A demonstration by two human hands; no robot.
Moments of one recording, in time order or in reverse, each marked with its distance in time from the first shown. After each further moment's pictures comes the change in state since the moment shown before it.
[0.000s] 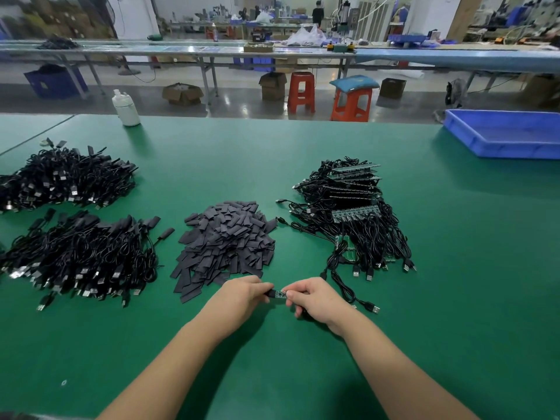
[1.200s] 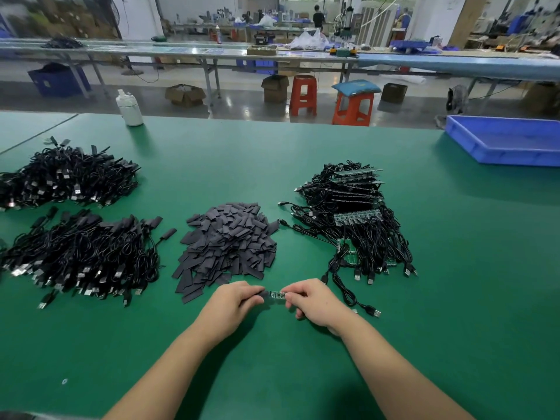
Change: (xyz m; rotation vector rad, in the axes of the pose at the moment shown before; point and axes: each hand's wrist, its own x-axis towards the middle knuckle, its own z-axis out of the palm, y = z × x) left_hand -0.015 -0.021 0.011 -0.180 0.114 -0.138; right_hand 0.011 0.003 0.002 -0.216 0.005 -0.069
